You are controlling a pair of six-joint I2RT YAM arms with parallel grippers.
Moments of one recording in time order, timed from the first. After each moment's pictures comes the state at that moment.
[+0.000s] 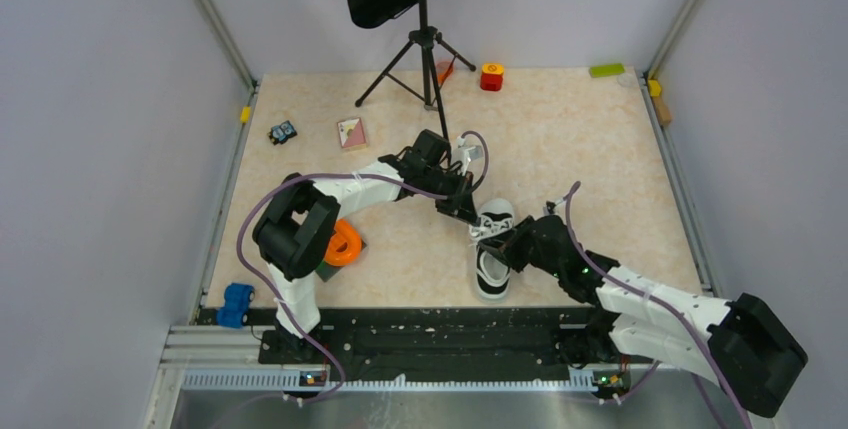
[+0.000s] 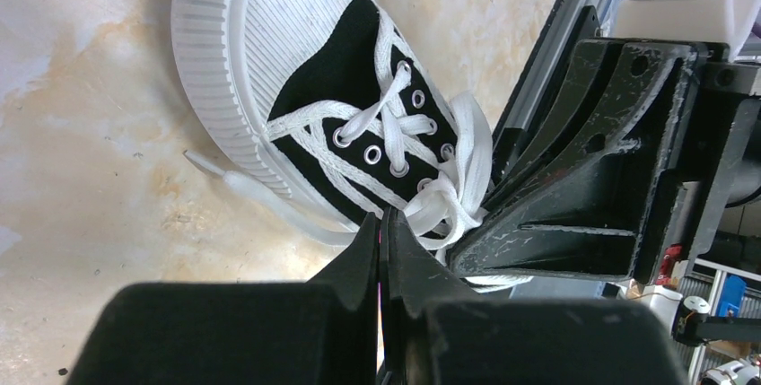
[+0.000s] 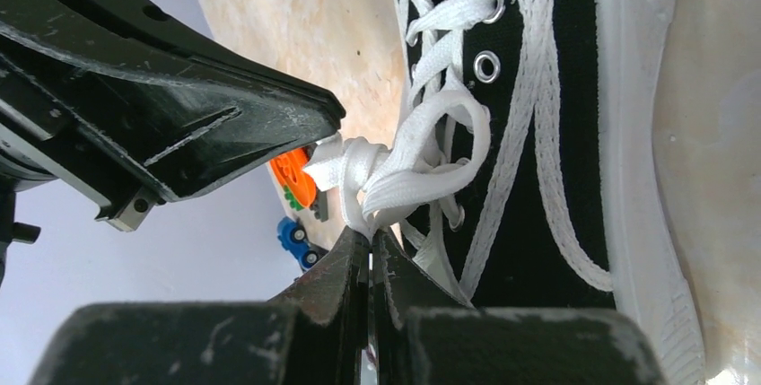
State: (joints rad) left arm -0.67 1.87 1.24 -0.23 0.76 -0.35; right arm 0.76 0.93 0.28 0.12 0.03 1.48
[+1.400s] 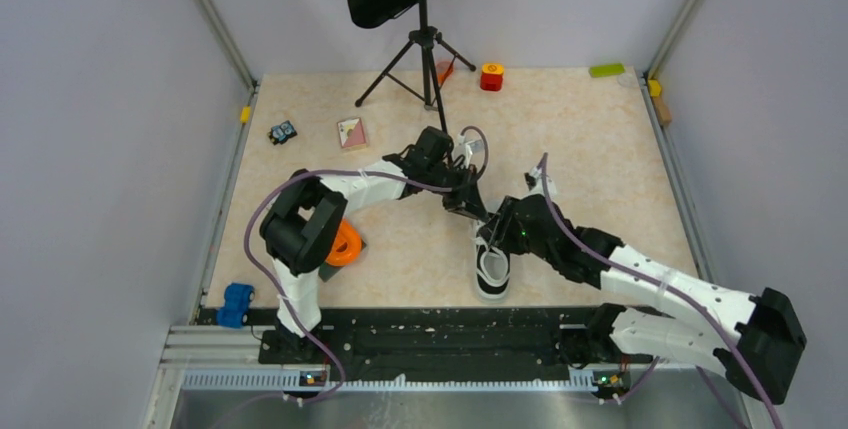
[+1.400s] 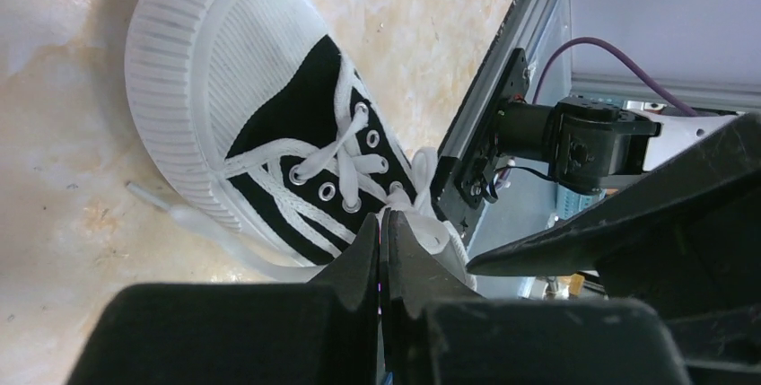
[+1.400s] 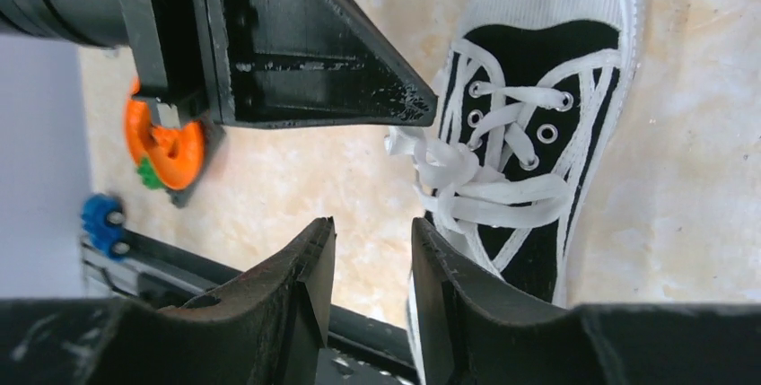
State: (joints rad) left arm -0.67 1.90 1.26 -0.14 0.81 -0.57; right arm 0.88 0.92 0.63 -0.33 0.27 1.02
